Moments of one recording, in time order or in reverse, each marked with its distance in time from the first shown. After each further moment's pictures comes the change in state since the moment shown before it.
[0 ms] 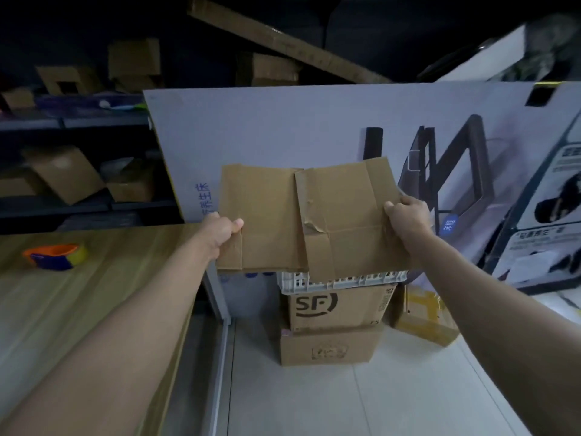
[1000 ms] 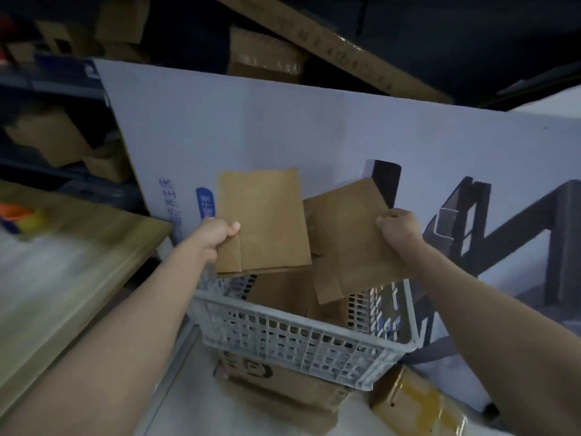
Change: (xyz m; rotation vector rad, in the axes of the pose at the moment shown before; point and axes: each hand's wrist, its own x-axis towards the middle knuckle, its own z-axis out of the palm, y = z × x) left_hand 0.183 0.048 0.232 -0.202 0.267 -0.205; right_hand 0.396 0.043 0.046 -0.279 -0.409 -0.183
